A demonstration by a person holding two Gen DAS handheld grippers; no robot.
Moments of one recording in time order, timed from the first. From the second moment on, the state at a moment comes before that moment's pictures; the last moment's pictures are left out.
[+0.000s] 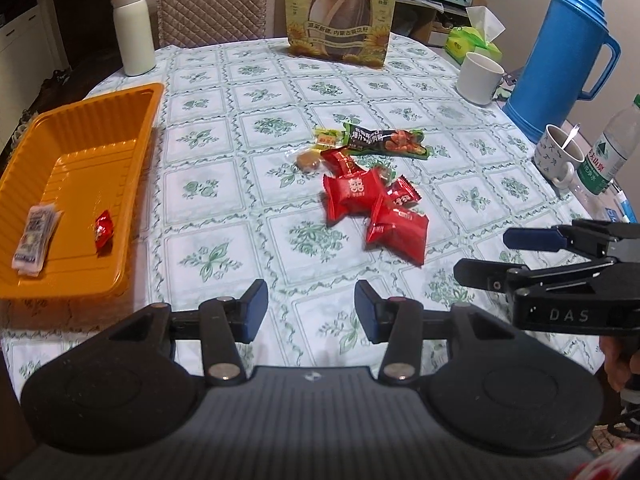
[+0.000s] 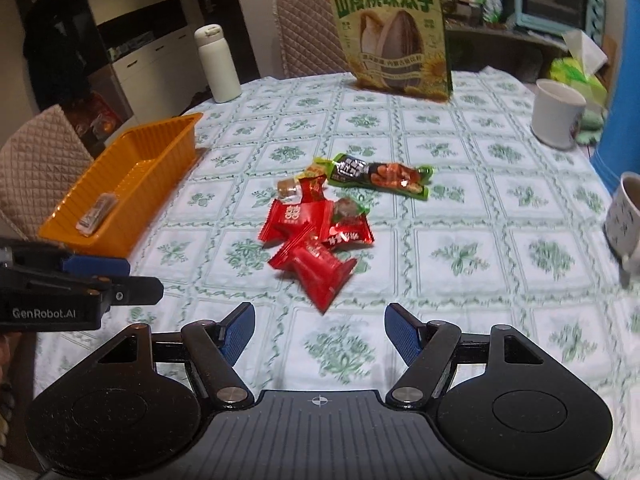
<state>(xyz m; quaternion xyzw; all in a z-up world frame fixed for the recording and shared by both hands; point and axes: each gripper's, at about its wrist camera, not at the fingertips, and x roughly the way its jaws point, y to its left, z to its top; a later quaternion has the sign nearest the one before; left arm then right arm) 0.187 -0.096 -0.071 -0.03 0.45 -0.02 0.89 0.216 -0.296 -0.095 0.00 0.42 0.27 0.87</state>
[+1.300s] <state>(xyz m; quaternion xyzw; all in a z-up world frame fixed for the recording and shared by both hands) 0.247 -0.098 -0.096 0.01 0.46 -0.05 0.89 0.271 -0.254 -0.140 -0.12 0.38 0.32 0.86</state>
